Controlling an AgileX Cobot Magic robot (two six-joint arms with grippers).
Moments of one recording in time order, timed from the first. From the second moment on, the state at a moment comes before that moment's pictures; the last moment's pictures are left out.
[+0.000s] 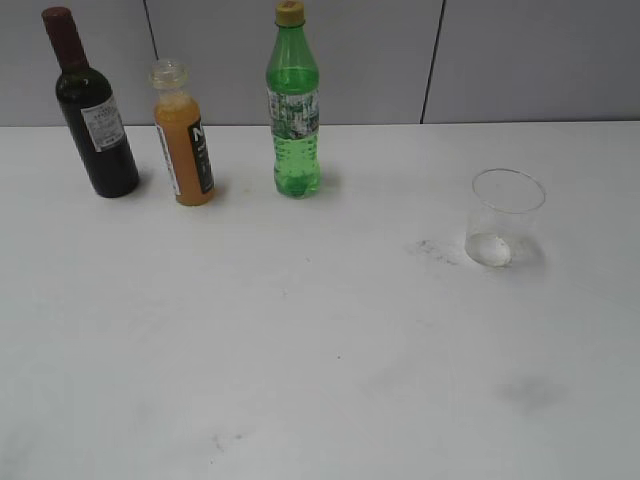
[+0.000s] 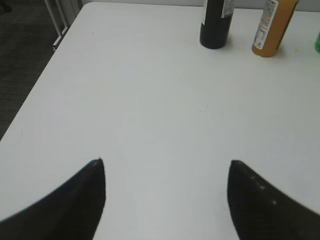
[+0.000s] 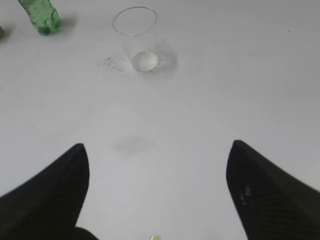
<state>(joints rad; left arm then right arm) 0.03 -0.01 -0.49 0.00 1.10 0.01 0.05 0.14 -0.52 0.12 0.99 -0.05</state>
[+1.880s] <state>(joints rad) 0.03 -0.01 -0.49 0.00 1.10 0.01 0.05 1.09 -0.29 -0.21 -0.70 0.07</state>
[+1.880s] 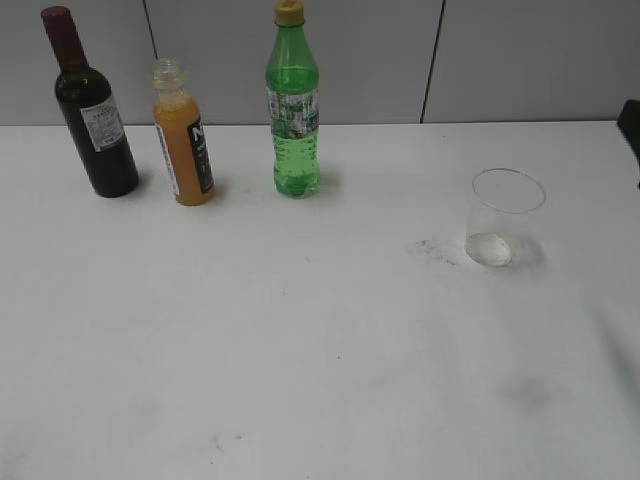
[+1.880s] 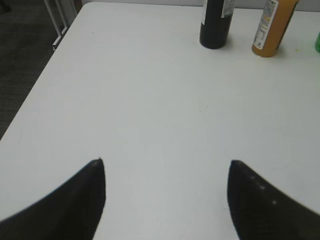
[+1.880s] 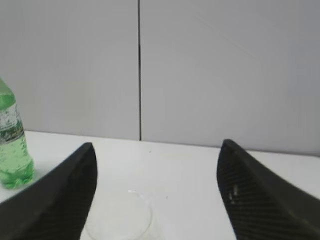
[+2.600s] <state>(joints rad) 0.03 -0.01 -0.49 0.00 1.10 0.01 0.05 1.61 -0.23 -0.36 -1.11 0.08</state>
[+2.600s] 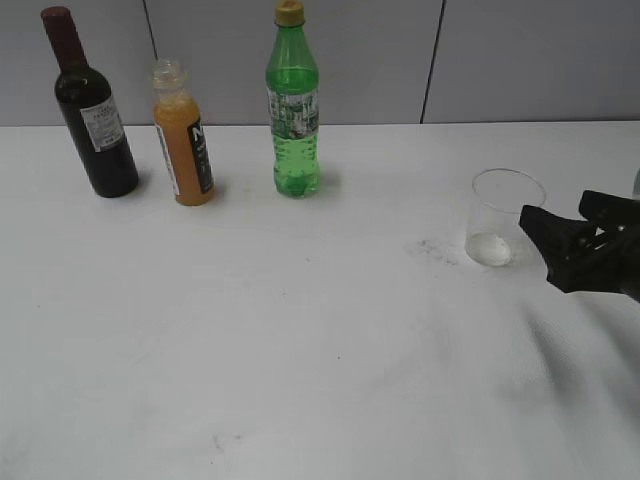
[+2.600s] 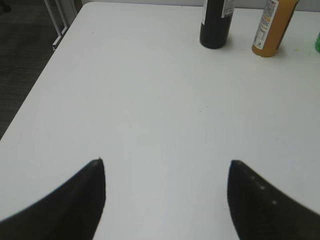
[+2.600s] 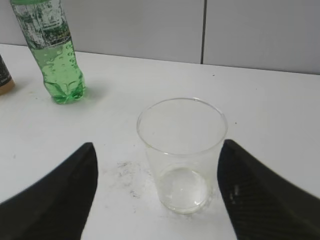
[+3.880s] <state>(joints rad) 0.03 -0.01 -0.49 0.00 1.10 0.01 0.05 2.11 -0.44 -0.31 -1.21 -0.04</state>
